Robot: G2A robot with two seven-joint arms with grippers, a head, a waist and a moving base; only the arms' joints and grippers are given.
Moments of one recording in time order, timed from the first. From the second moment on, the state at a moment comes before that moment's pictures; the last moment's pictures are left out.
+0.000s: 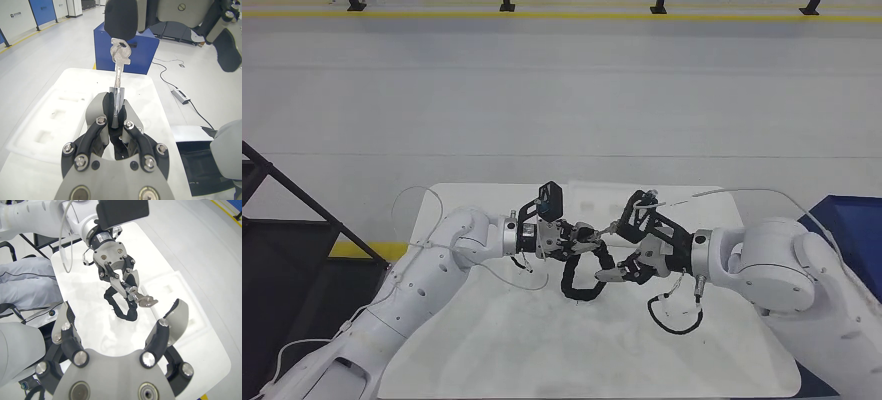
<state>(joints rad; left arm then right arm) 0.79 -1.10 -0.79 -1.31 0.72 -1.00 -0.21 -0.93 -0.84 1.05 -2.07 -0.42 -0.35 1.00</state>
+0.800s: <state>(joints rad) 0.79 -1.10 -0.80 -1.34 0.78 -1.01 -0.21 -0.86 -0.85 1.00 -2.03 -0.41 -0.35 1.09</state>
